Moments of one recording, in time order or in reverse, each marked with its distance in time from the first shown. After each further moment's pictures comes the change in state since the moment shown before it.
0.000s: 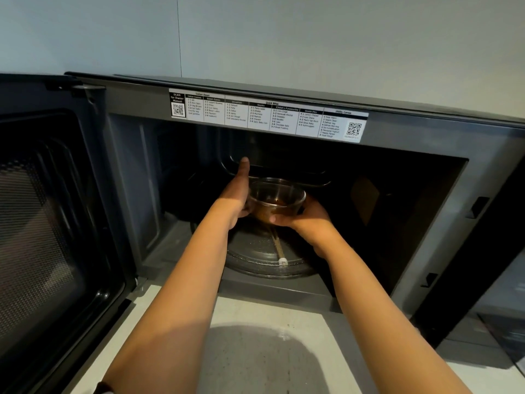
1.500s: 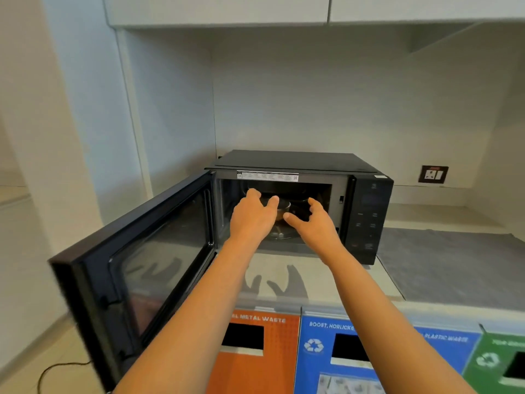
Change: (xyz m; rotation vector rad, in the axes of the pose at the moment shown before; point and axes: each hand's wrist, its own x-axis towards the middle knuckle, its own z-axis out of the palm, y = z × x) left_hand -0.393 0.094 -0.022 0.684 0.256 0.420; right_hand -0.328 -0.166 -0.017 -0.194 0.236 -0.101
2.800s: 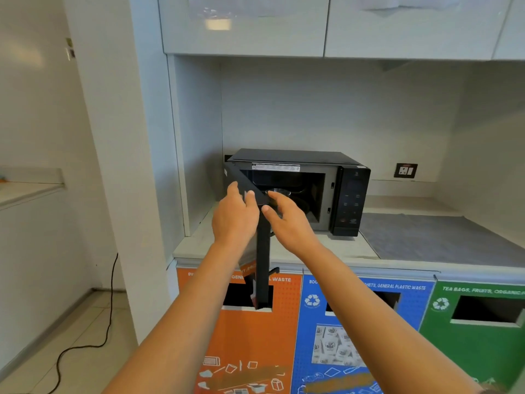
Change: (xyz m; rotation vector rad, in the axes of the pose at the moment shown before) left_hand -0.146 -0.020 -0.122 -0.035 0.207 0.054; right_hand -0.180 -0.092 0.034 -0.079 -0.074 -0.265
